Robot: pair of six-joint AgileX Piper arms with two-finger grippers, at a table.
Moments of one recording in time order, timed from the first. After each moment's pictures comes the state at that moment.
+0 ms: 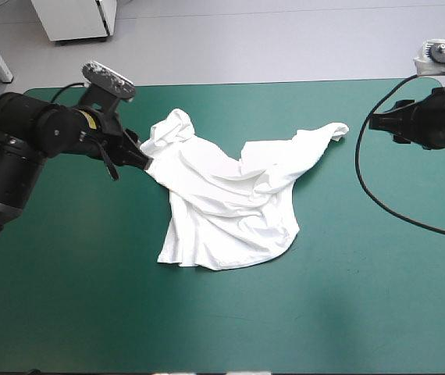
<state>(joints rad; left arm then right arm) -0.39 1.43 -1.73 0.07 1.26 0.21 0.01 1.27 -1.75 0.20 1.25 -0.02</state>
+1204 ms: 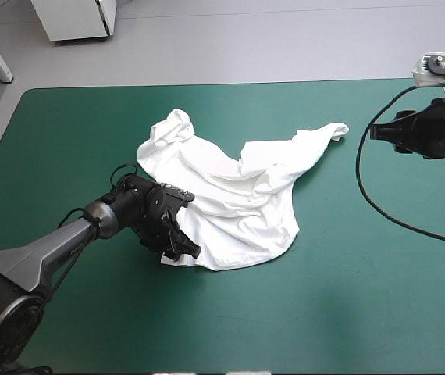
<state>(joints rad) -0.52 1.67 -1.11 -0.05 0.98 0.00 0.01 1.25 -1.70 0.18 1.25 -0.02</state>
